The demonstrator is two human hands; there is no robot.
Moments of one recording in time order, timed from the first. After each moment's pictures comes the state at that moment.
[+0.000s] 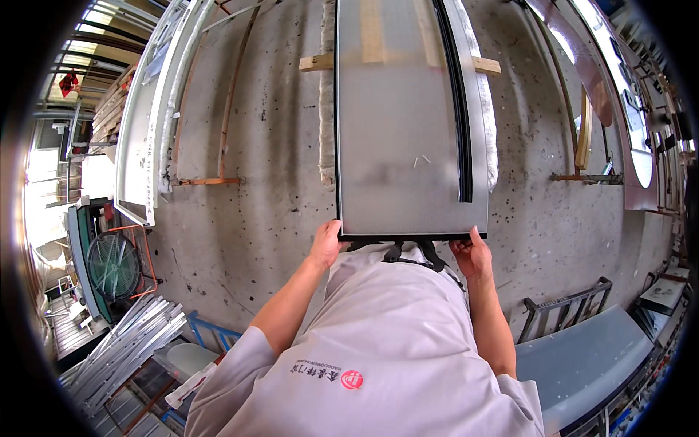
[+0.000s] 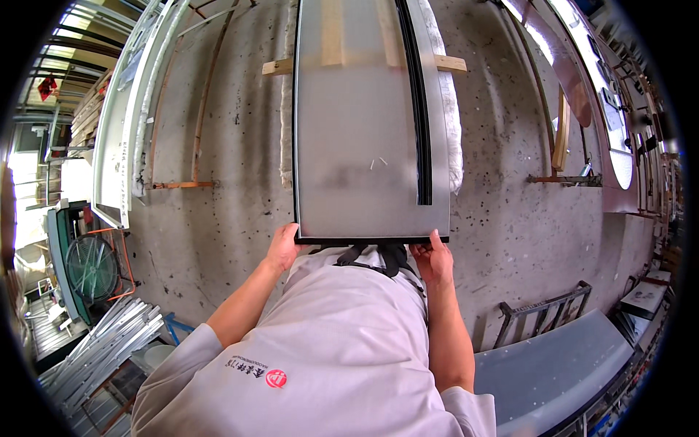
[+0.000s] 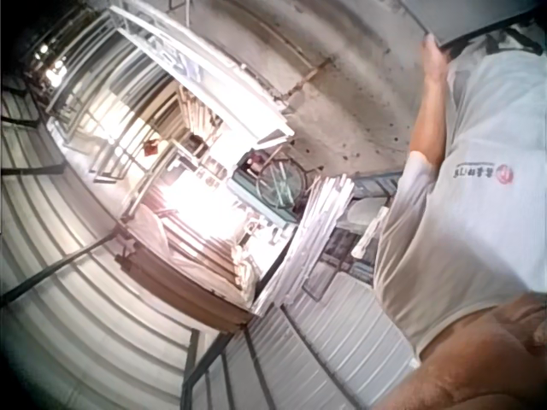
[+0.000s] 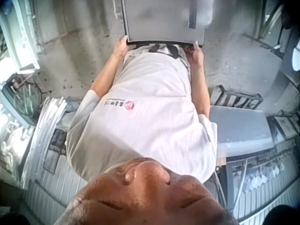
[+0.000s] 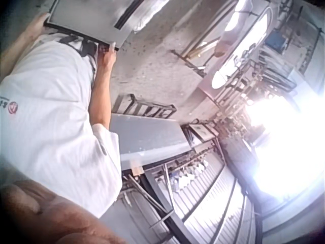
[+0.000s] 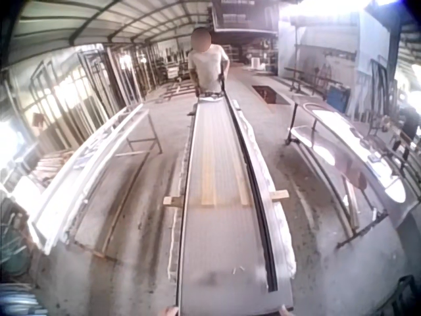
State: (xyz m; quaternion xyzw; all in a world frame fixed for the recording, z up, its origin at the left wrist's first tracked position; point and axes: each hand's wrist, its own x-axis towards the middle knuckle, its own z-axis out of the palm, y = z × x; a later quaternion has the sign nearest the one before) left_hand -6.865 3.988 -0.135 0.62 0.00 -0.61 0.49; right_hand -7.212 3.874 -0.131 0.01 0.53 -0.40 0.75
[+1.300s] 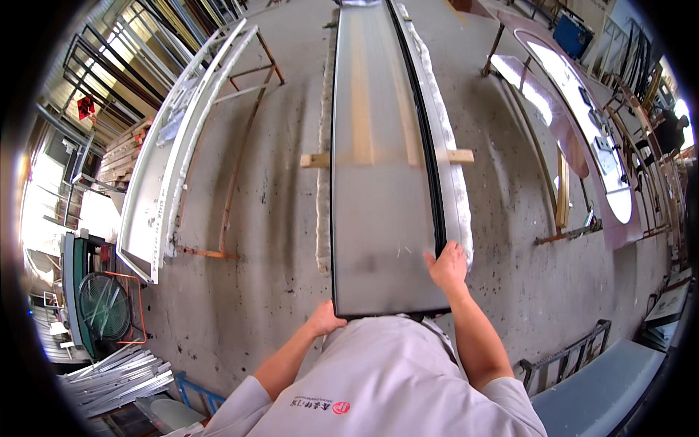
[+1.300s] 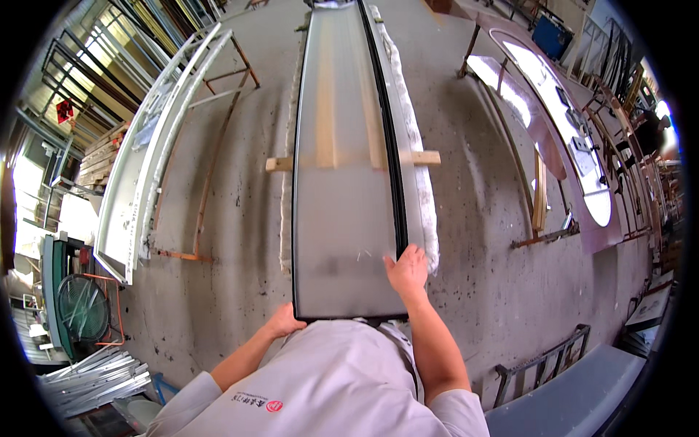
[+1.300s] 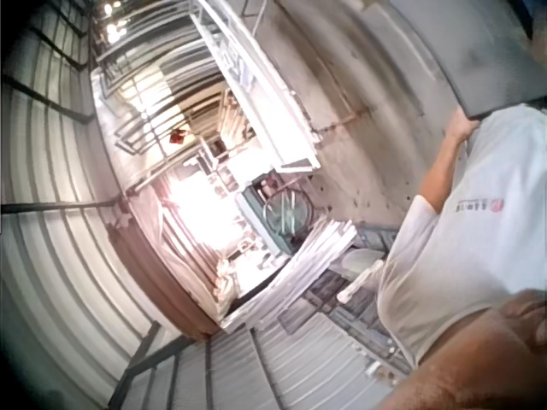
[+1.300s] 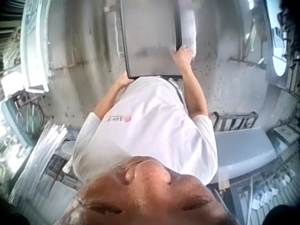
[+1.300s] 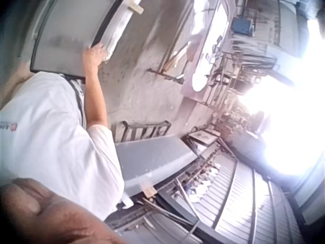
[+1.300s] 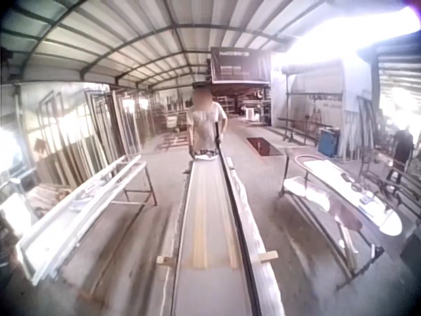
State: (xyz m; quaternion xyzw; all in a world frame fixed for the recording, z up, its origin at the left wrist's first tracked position) left_hand -6.849 3.975 -0.113 0.71 -0.50 -0.47 0.17; right_hand -7.125 3.743 -0.073 -0.72 0.66 -0.09 0.20
